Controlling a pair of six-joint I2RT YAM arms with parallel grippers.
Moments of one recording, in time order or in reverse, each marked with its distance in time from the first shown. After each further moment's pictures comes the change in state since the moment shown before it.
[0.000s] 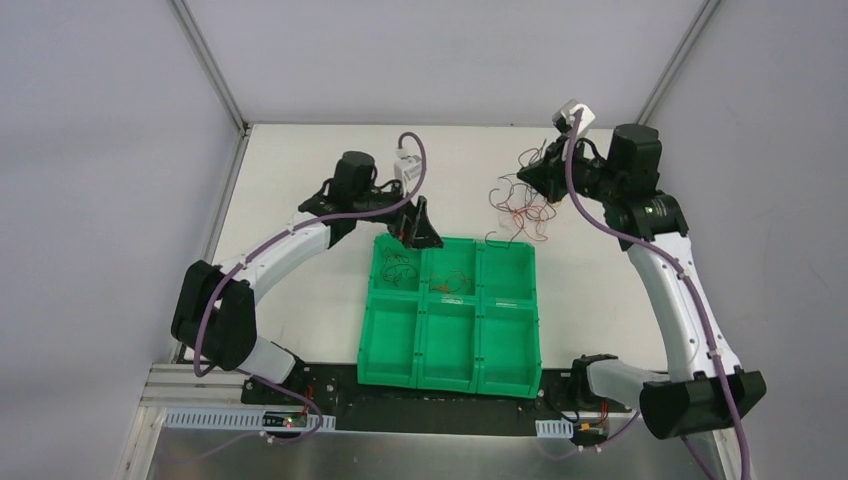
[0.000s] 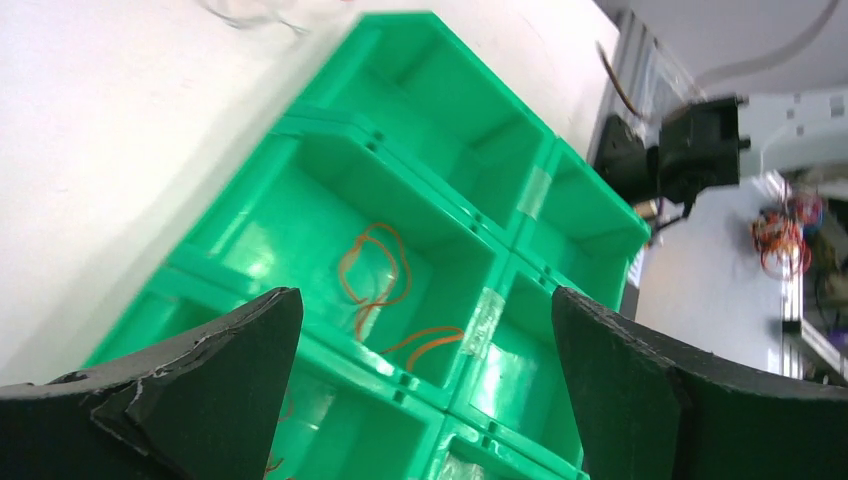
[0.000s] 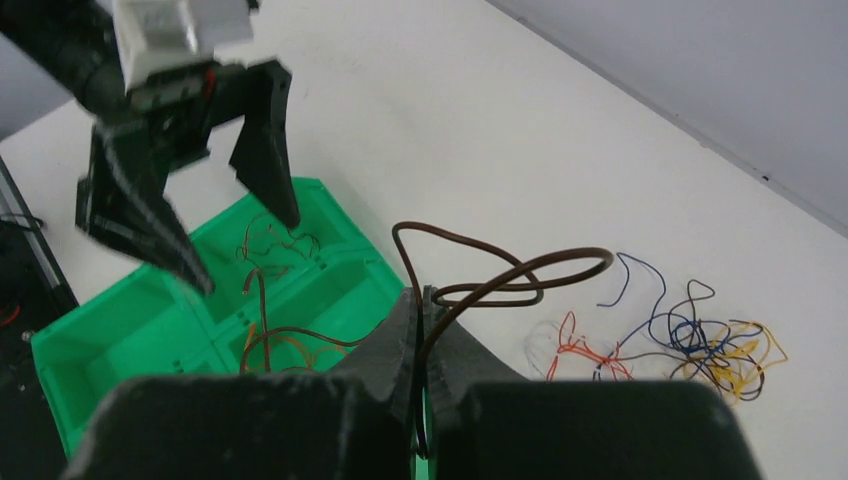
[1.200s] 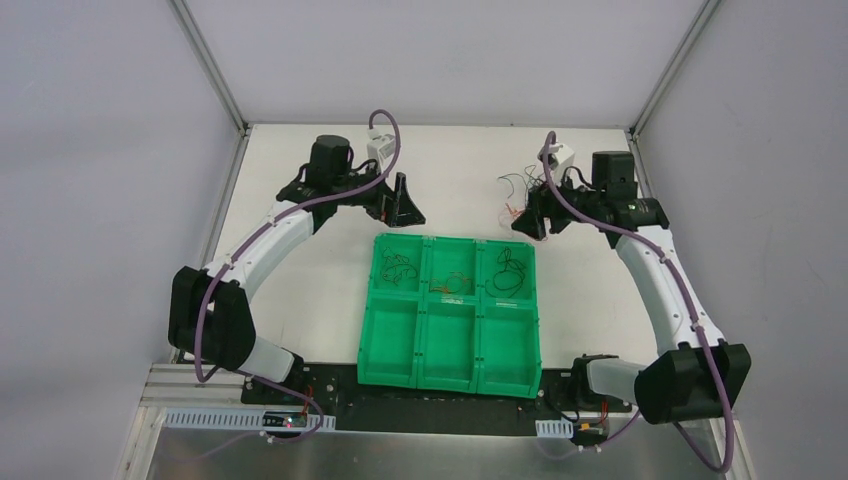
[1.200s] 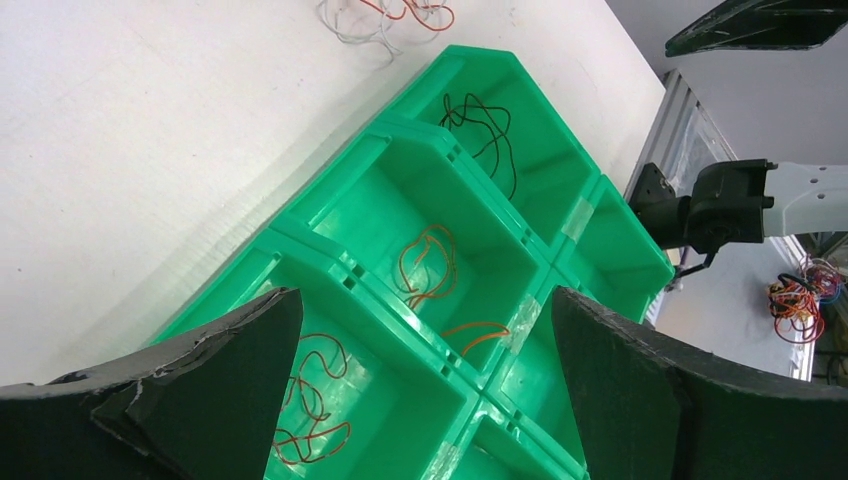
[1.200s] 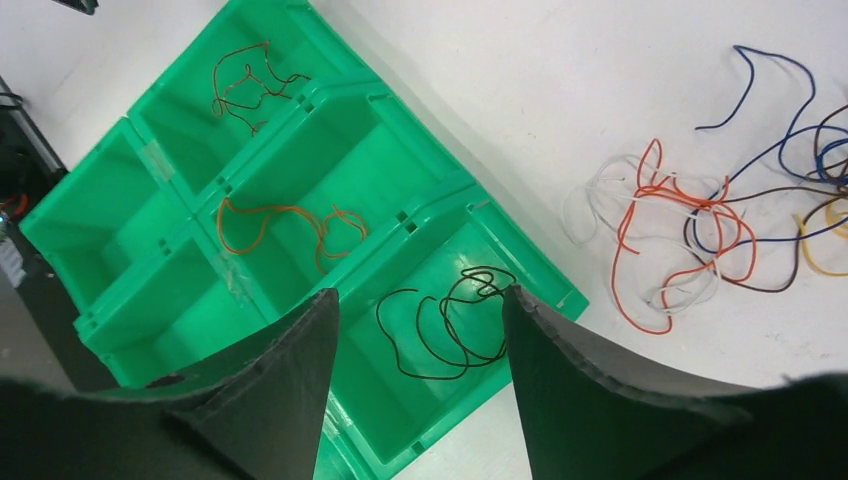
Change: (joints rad) left arm 0.155 -0.029 0.084 -0.128 -0.042 -0.023; right arm -0.052 0.023 -0.171 -0.235 -0.013 -0.156
